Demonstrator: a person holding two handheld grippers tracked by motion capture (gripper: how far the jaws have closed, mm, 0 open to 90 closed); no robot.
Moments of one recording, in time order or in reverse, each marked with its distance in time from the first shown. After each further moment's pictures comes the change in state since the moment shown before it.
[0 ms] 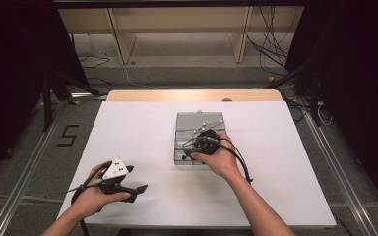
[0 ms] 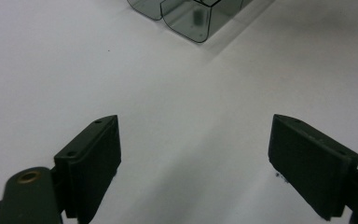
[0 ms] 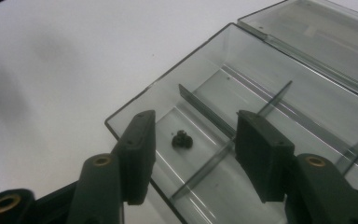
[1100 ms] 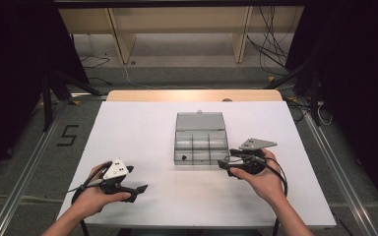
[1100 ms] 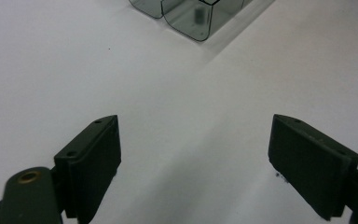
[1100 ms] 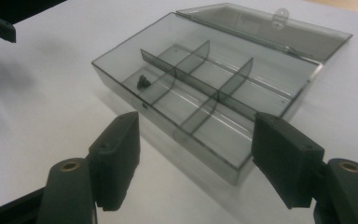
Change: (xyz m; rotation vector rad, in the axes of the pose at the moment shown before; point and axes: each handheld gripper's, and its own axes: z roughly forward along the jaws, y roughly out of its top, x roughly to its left) left arm 0.000 0.000 0.001 0.002 0.004 -0.005; right arm -0.026 -0.085 -0.090 -0.178 -0.061 0.046
